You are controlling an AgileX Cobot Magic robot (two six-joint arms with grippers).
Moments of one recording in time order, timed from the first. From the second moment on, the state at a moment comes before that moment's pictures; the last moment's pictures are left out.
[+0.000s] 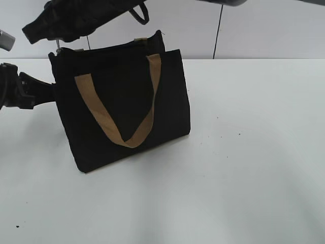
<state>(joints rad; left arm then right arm) 0.09 1.73 -0.85 -1.49 0.77 2.00 0.77 2.08 -1.86 0.46 0.45 -0.51</state>
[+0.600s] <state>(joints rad) 0.08 1.66 -0.85 -1.41 0.77 1.92 0.60 2.04 -1.87 0.39 0.69 -0.45</state>
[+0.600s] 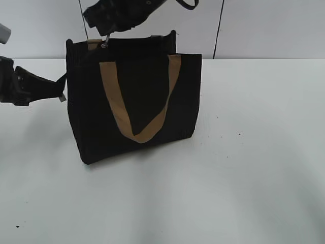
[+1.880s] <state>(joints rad) 0.15 1.58 -0.84 -1.34 0.78 1.78 0.56 1.91 -1.88 0.01 0.86 -0.32</state>
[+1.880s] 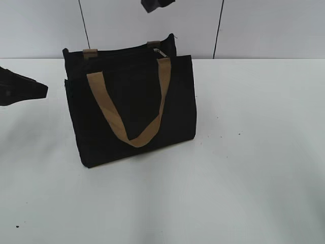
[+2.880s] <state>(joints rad) 0.11 1.22 -1.09 -0.01 0.78 0.16 0.41 1.60 -1.70 -0.23 1.21 -0.09</state>
